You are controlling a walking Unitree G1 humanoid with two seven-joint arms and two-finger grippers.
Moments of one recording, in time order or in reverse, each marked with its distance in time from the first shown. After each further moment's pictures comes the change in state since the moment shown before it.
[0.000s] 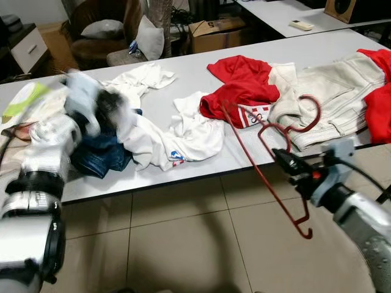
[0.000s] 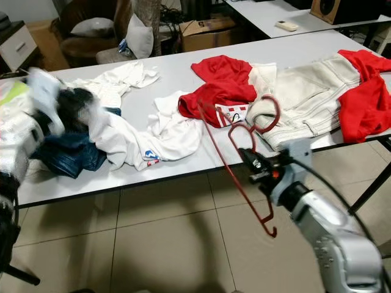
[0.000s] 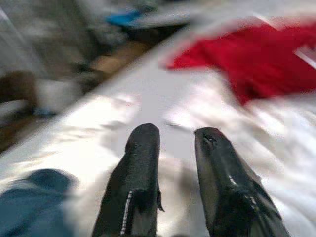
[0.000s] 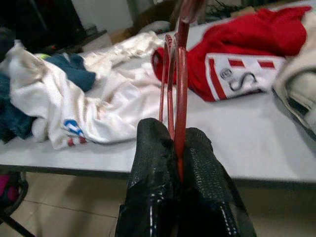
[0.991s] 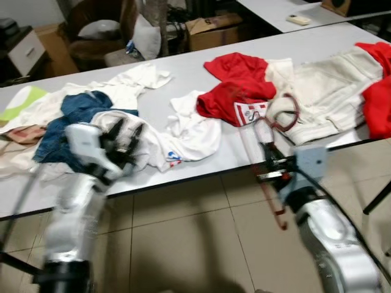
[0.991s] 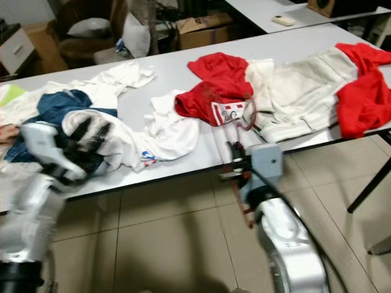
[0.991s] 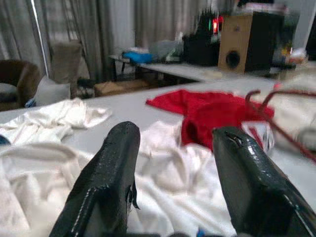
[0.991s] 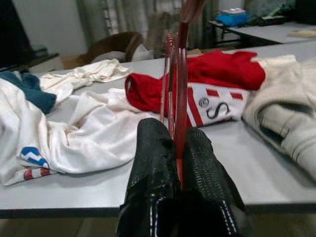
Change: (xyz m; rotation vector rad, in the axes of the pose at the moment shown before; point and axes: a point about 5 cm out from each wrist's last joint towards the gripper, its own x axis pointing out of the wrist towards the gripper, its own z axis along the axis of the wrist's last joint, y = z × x) left arm -0.035 -0.102 -0.012 -0.397 -0.282 0.204; right arm 0.021 0.047 -0.013 -0.153 -0.153 -0.216
